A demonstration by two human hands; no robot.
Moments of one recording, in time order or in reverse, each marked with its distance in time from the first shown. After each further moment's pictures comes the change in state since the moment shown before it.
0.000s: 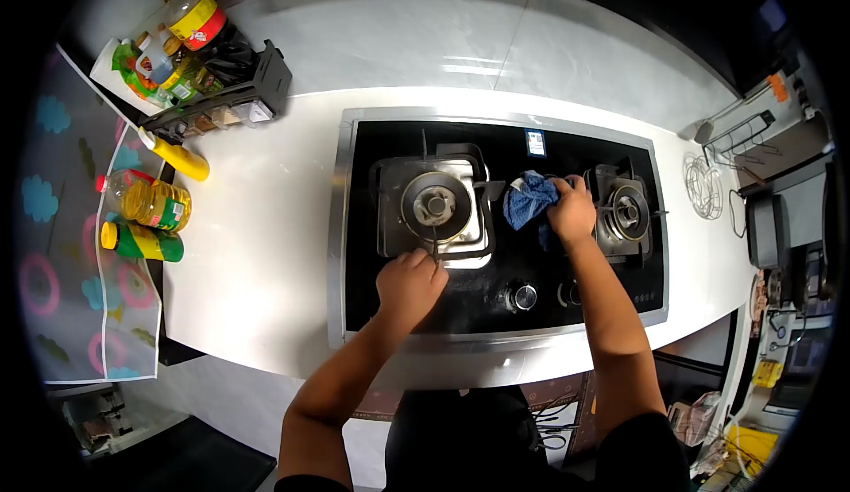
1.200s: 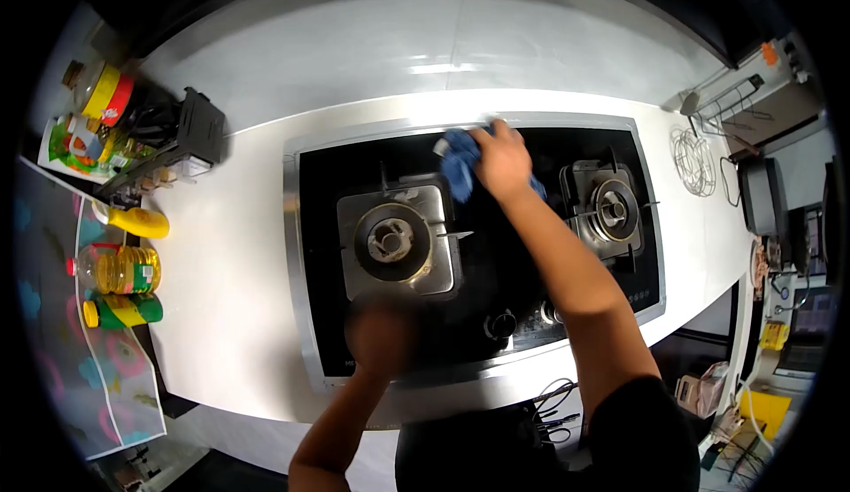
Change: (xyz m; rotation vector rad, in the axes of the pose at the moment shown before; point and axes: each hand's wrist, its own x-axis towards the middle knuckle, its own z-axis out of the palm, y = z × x) left_hand -0.032 -0.010 0.030 0.118 -0.119 0.018; right_hand 0.099 -0.042 0.050 0.066 0.215 -0.322
